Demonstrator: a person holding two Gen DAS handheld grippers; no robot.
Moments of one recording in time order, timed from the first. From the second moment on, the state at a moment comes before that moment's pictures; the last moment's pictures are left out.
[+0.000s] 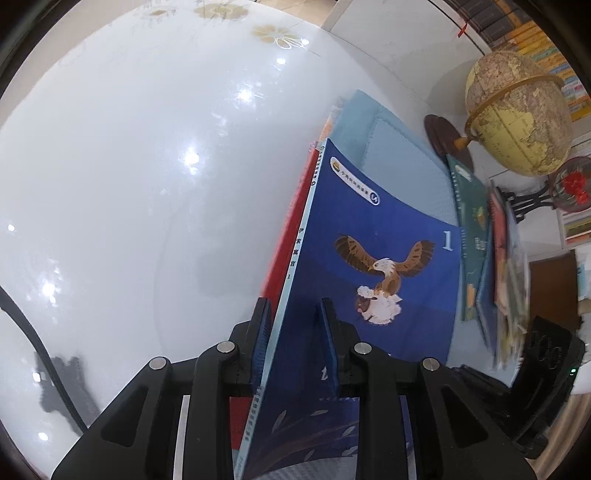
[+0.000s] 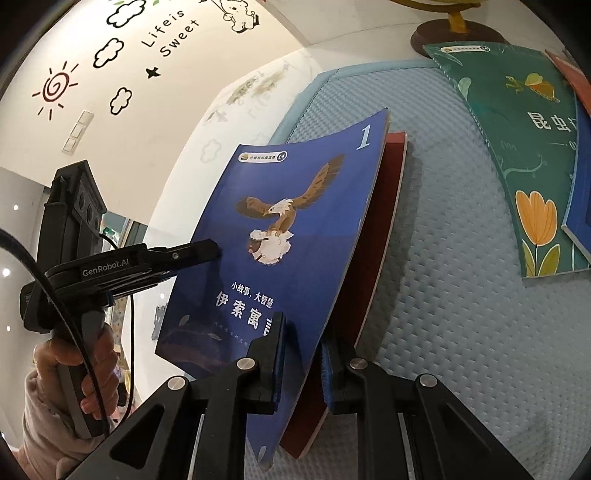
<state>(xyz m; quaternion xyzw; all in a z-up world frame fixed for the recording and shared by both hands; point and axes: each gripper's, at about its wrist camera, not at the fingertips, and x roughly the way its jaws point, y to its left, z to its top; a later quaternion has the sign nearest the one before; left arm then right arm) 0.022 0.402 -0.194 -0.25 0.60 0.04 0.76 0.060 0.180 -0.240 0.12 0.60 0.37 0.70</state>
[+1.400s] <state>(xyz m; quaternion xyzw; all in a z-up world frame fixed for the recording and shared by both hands) 0.172 0.106 -0.143 -0.06 0.58 -0.11 0.81 0.139 -0.147 -0.172 0.19 0.50 0.12 0.84</state>
